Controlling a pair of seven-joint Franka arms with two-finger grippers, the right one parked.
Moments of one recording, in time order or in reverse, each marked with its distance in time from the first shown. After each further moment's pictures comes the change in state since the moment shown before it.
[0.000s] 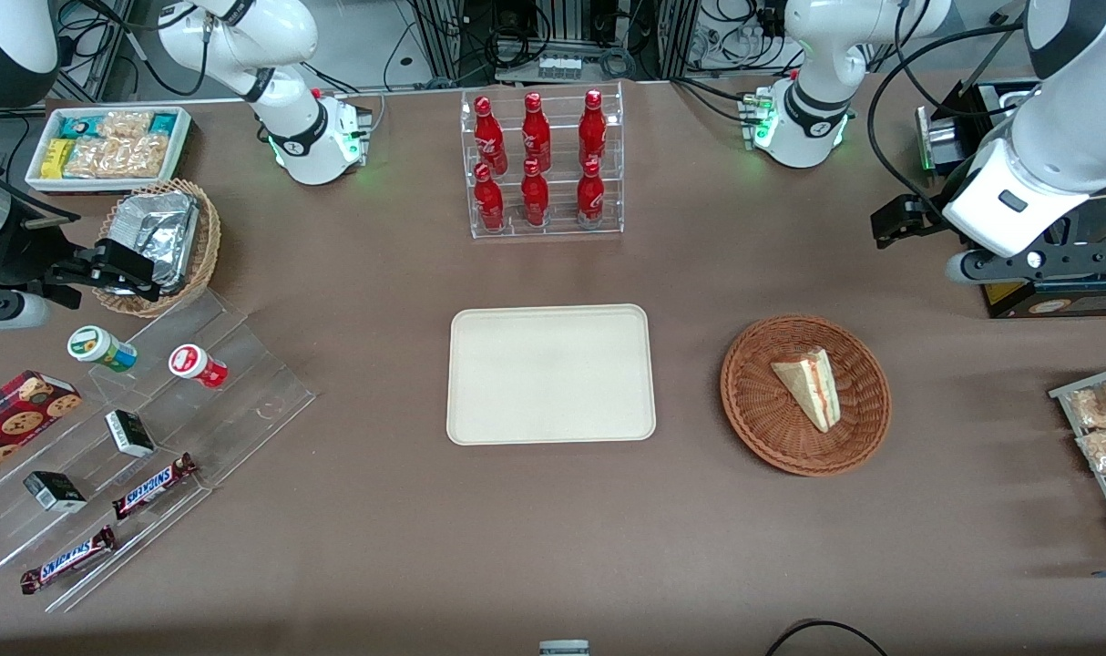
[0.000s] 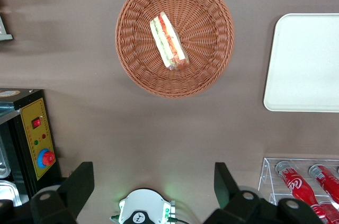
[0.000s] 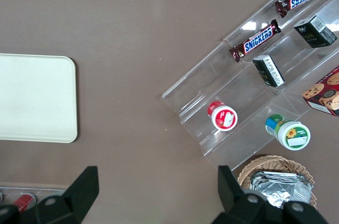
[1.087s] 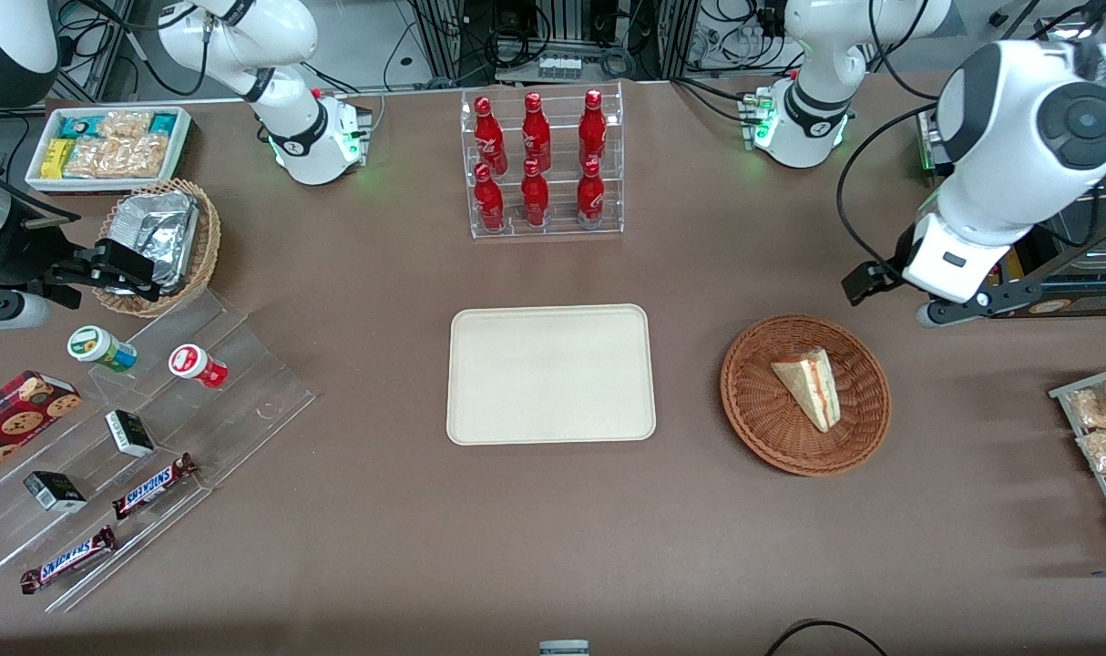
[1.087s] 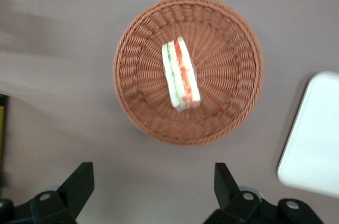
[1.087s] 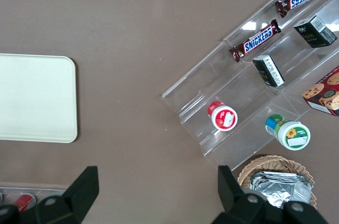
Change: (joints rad) arm 0.000 -0.140 0.037 -0.563 0.000 0.588 -0.240
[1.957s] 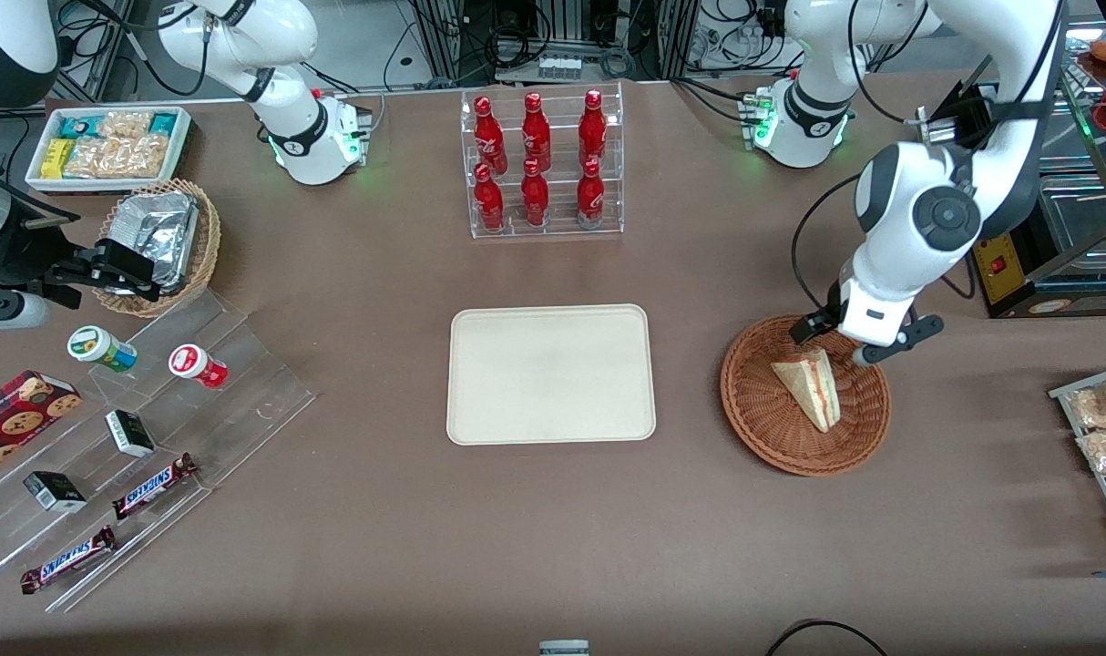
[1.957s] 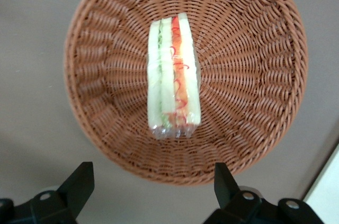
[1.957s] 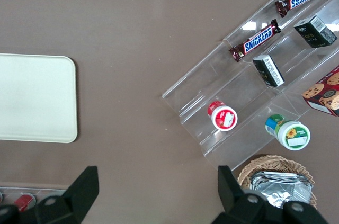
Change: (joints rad) arm -0.011 0.173 -0.019 -0.217 0.001 0.379 -0.164
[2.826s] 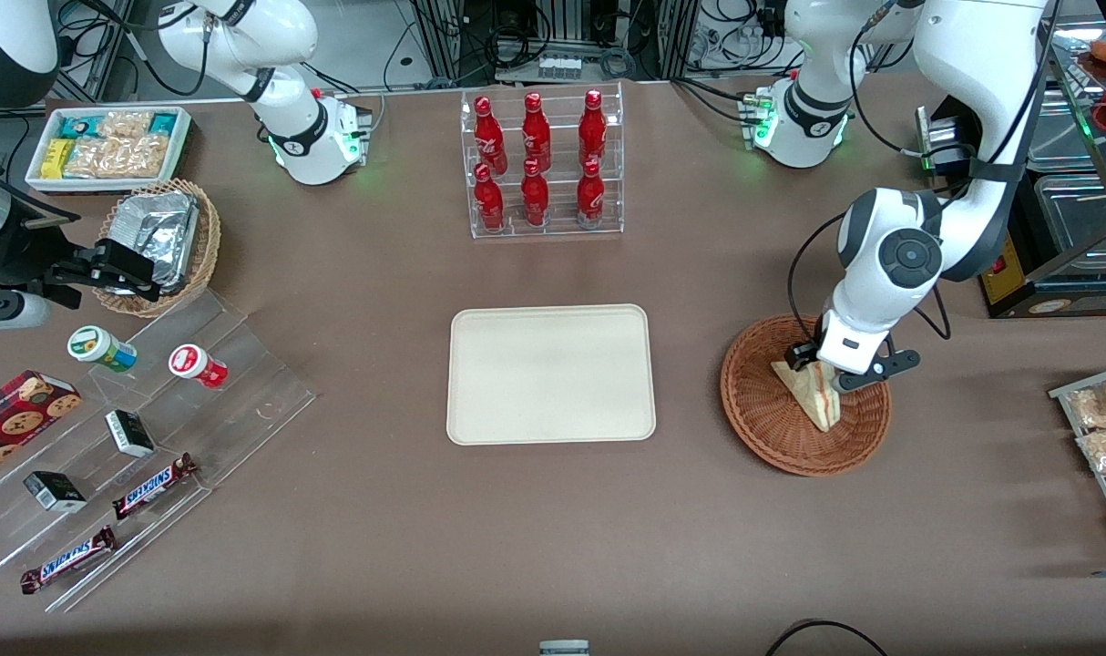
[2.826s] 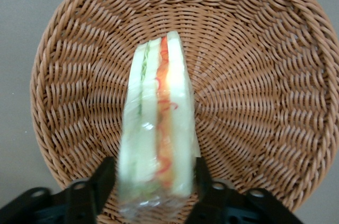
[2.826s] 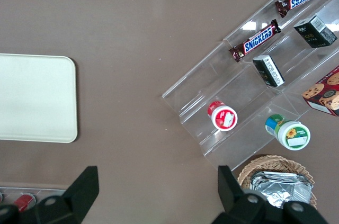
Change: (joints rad) arm 0.014 0.138 0.008 0.004 0.128 0.168 0.008
